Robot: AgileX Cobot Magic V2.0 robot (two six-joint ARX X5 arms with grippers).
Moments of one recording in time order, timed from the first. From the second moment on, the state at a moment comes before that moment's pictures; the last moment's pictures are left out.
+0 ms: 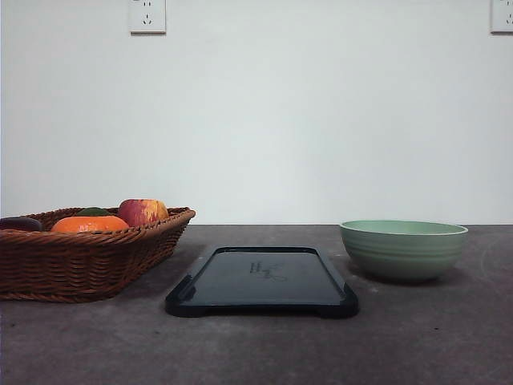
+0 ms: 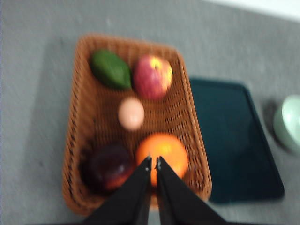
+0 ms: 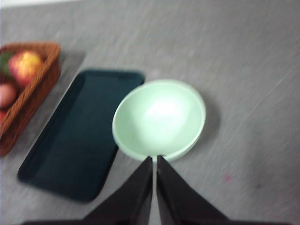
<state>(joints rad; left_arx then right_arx) -0.14 0.82 0.95 -0.75 0.16 -0.23 0.06 0.73 0.69 -0.52 -0.36 0.13</state>
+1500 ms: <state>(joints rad) -0.14 0.87 0.96 -0.80 0.18 -0.19 0.05 1.37 1.15 -0.73 -0.34 0.17</state>
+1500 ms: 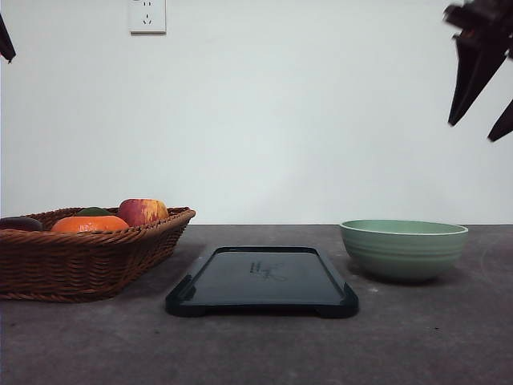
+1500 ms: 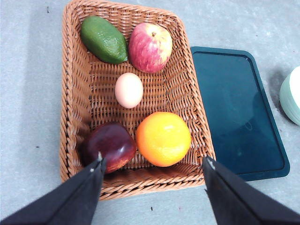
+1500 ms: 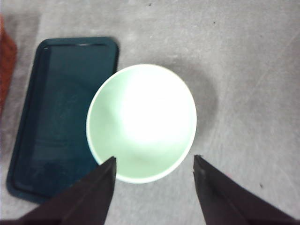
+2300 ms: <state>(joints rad) -0.14 0.87 0.96 -0.80 0.18 -0.19 0.05 1.69 1.15 -0.64 -0.31 0.17</state>
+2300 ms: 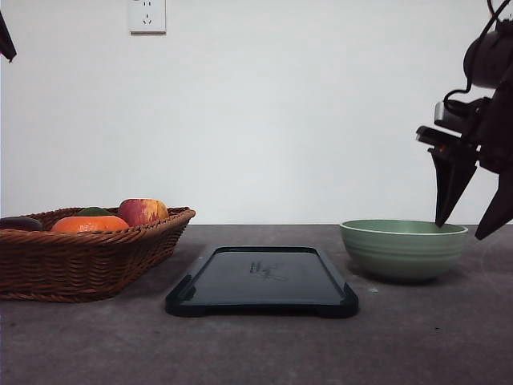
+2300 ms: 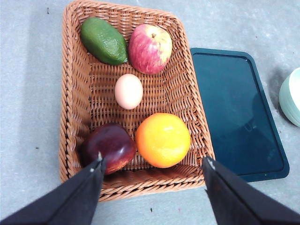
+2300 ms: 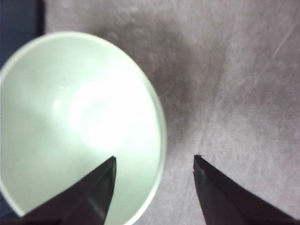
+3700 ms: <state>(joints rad) -0.14 0.87 0.96 -0.80 0.18 -0.19 0.43 1.84 1.51 -0.82 -0.23 0.13</state>
